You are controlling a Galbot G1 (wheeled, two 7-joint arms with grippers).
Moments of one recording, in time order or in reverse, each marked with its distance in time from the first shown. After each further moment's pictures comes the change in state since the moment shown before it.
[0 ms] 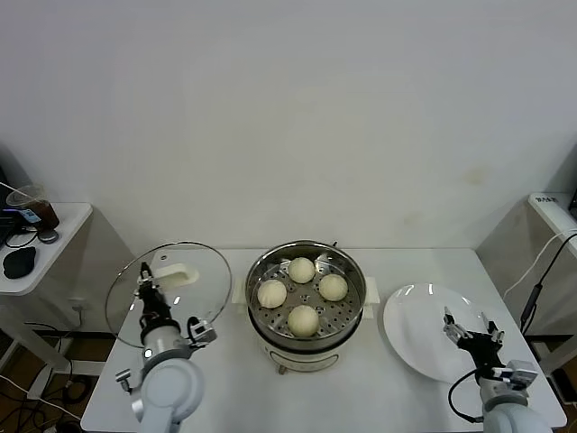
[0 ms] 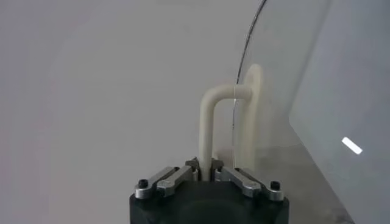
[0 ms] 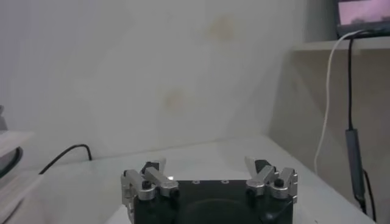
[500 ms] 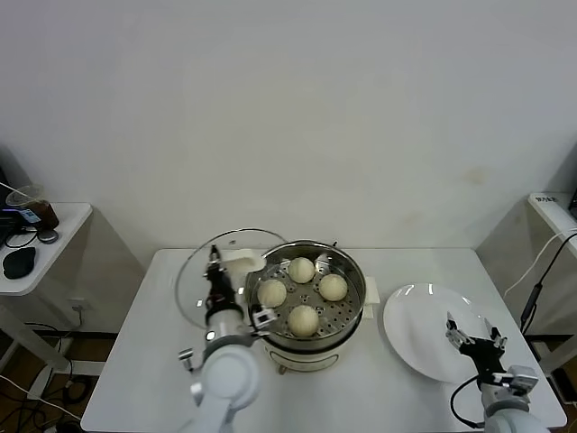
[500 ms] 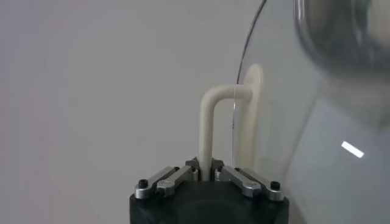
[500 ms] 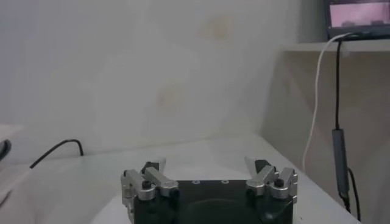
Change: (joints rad) left arm -0.134 -0.092 0.265 0.013 0.058 0.020 0.118; right arm -0.011 0.018 0.011 -0.018 -0.026 0.010 -0.001
